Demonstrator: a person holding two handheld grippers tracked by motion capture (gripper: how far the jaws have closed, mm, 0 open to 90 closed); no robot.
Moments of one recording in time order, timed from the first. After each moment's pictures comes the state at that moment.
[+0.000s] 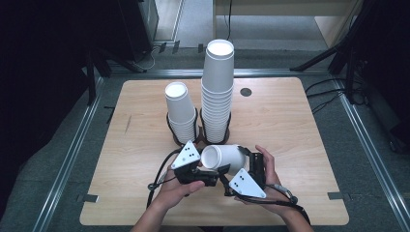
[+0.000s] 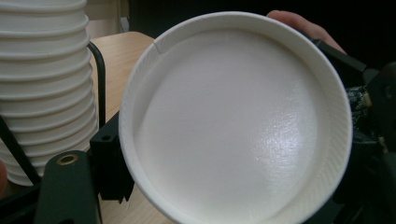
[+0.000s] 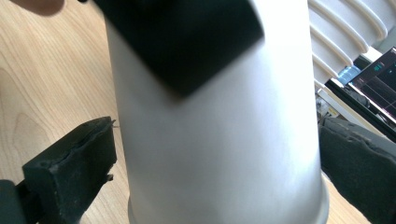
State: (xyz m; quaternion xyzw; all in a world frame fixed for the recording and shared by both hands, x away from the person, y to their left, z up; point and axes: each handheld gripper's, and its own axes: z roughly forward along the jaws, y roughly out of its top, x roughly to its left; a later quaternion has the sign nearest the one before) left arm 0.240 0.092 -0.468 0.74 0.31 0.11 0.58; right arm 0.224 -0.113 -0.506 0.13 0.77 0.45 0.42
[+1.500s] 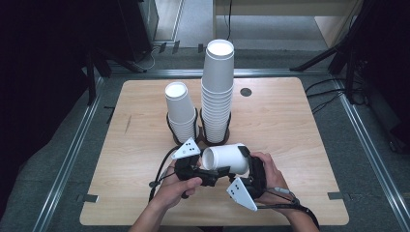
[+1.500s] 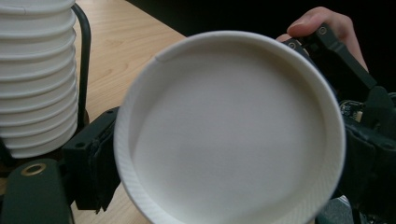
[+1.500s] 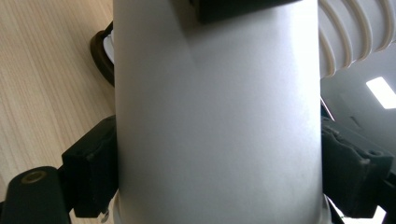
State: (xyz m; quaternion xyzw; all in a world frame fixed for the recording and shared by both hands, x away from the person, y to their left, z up) left arm 0.249 0.092 -0.467 0.75 0.34 0.04 0.56; right arm 0.220 -0.114 -0.516 0.04 0.75 0.36 0.55
